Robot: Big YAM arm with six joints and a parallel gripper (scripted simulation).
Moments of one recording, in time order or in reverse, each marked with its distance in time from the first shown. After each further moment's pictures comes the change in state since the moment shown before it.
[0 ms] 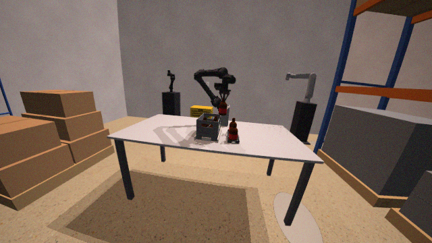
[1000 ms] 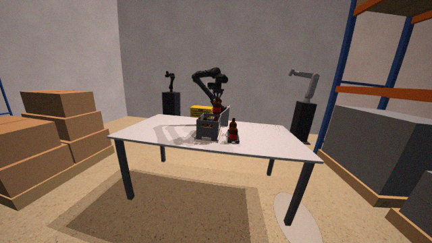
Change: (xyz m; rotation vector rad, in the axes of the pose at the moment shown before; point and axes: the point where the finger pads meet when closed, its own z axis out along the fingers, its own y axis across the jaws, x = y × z) arm -0.027 -0.059 0.000 -0.004 0.002 0.003
